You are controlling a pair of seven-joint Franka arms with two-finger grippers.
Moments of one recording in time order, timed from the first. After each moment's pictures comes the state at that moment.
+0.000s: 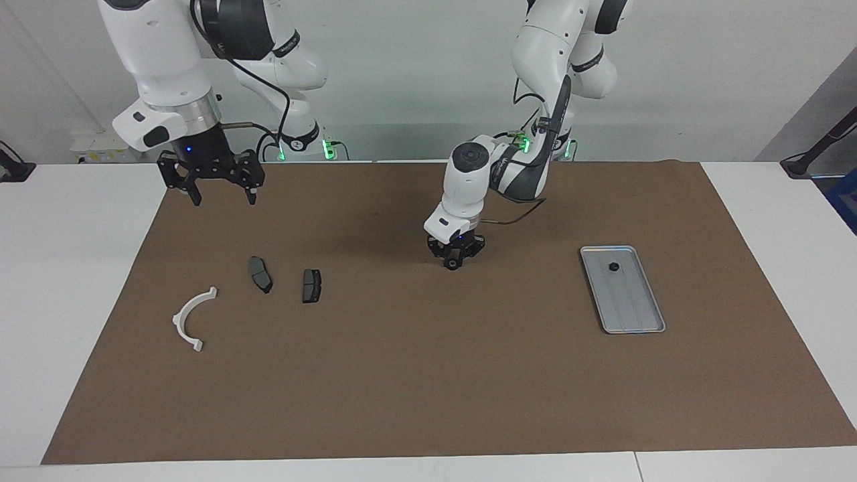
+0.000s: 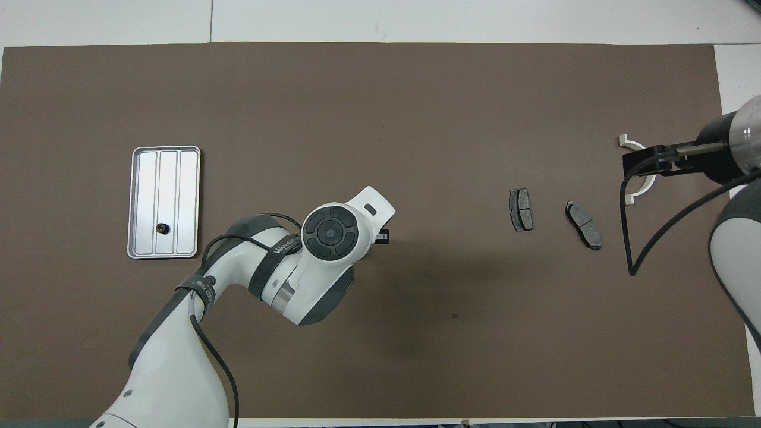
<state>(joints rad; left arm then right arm) -0.62 0.33 -0.08 -2.01 0.04 2.41 -0.64 -0.04 -0.05 0.10 -1.67 -0.04 1.71 0.04</state>
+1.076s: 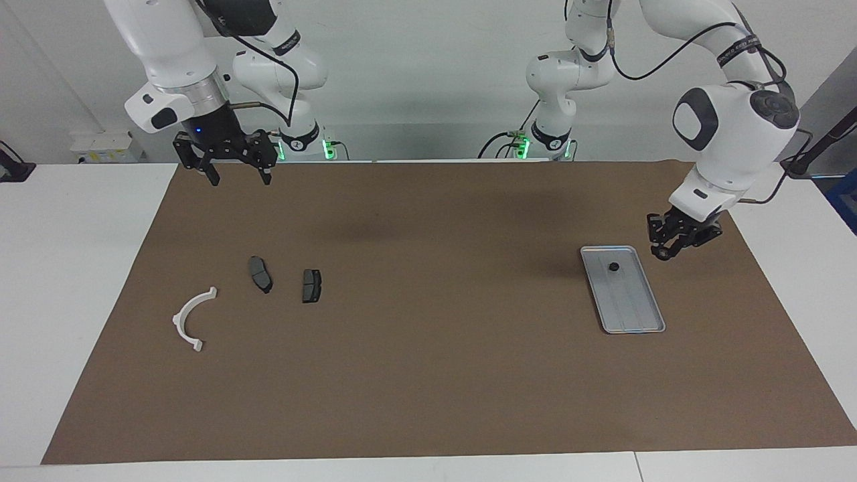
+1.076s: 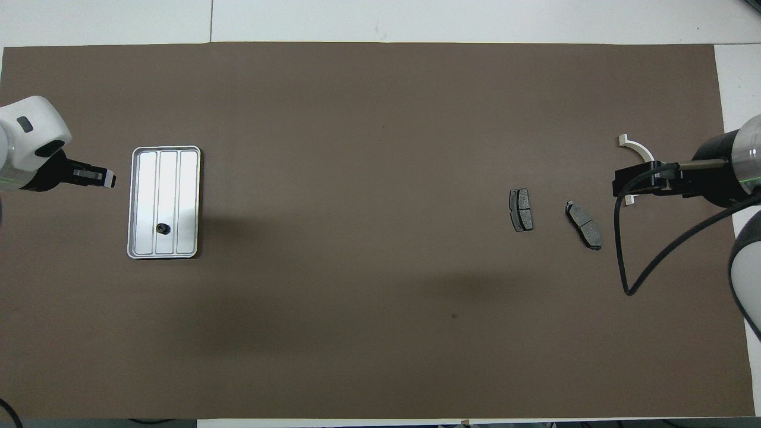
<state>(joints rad) 0.06 0.10 -0.03 -1.91 -0.01 2.10 0.29 -0.01 -0.08 0.08 -1.69 0.04 1.64 0.11</state>
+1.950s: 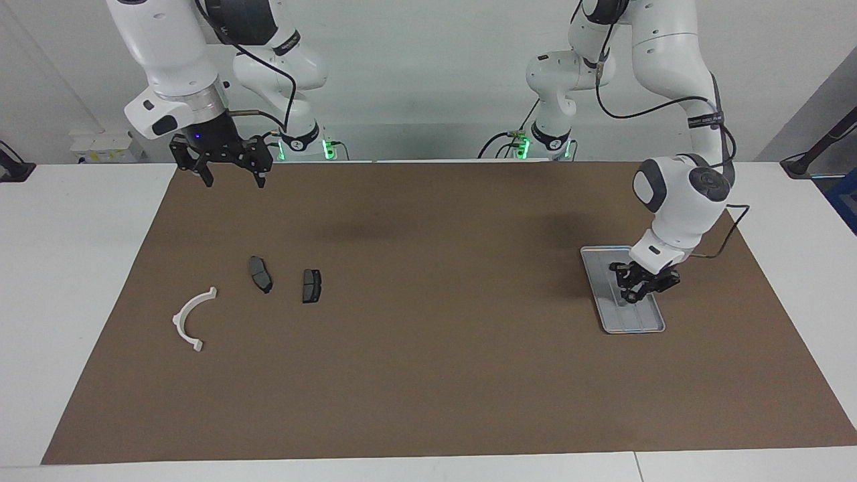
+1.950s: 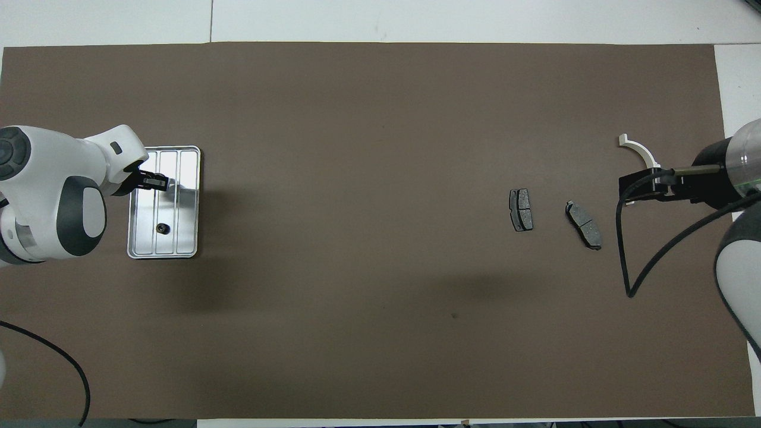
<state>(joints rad) 0.06 0.29 -0.05 -2.03 -0.01 2.42 0.28 -0.01 -0.08 0.08 -1.71 -0.02 1.63 0.11</state>
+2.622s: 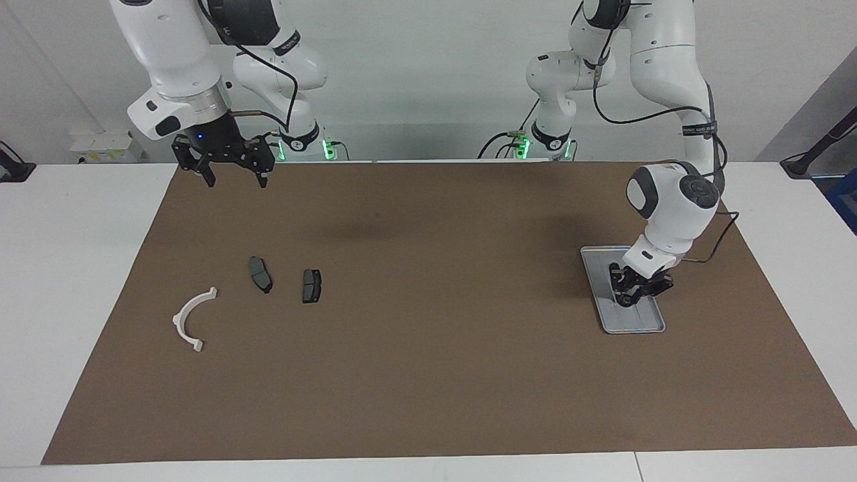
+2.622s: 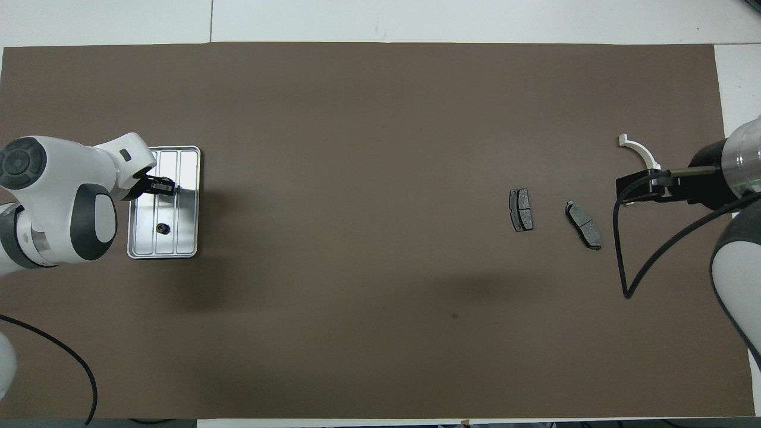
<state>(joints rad) 0.06 0.30 -0.05 -2.06 -0.01 2.47 0.28 -0.01 -0.08 0.08 -1.71 -0.02 1.62 0.11</state>
